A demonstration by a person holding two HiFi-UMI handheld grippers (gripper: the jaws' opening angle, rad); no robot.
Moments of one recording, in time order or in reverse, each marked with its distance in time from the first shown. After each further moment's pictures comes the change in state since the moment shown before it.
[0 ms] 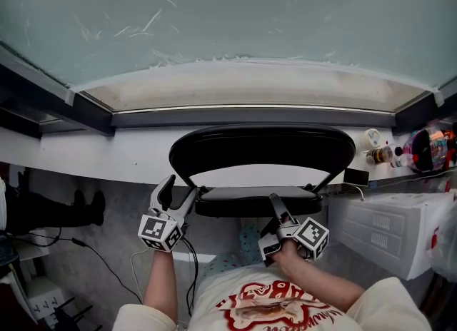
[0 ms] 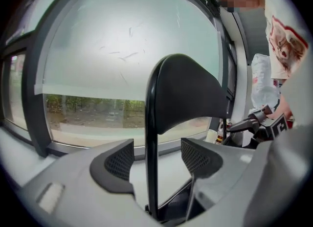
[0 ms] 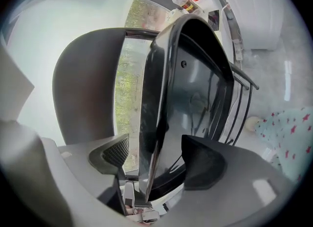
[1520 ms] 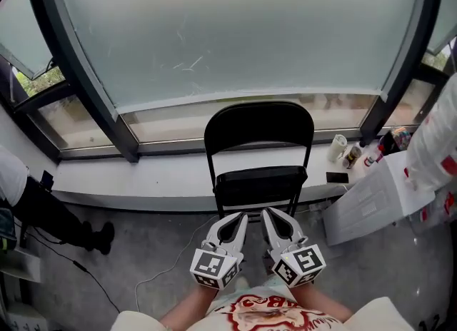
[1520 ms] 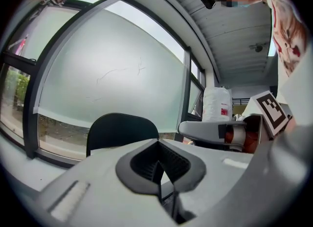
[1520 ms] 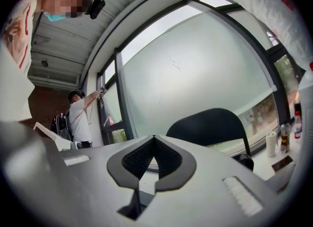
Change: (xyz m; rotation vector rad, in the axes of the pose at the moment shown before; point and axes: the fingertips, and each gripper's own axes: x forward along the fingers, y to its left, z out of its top) left arm -0.230 -0.254 0.056 0.022 -0.238 -0.240; right arm -0.250 0.126 -0.194 -1.343 -0.286 0.448
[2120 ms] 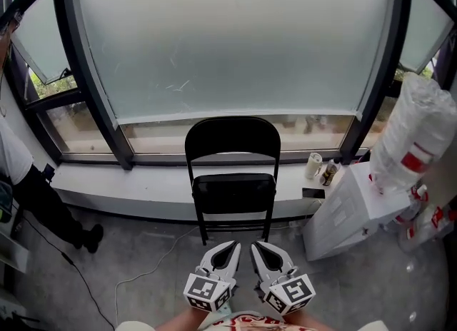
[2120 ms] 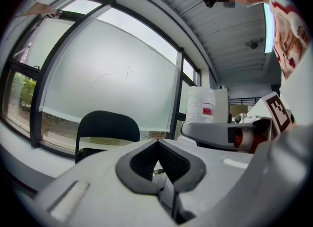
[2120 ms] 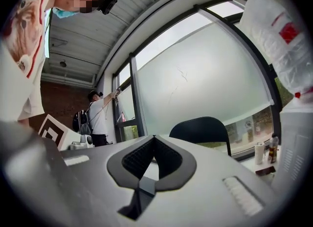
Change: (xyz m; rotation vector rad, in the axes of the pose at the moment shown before) left arm -0.048 -0.166 -0.023 -0.002 -0.014 0.023; right arm -0.177 0.010 0.013 -0.096 0.011 0.108
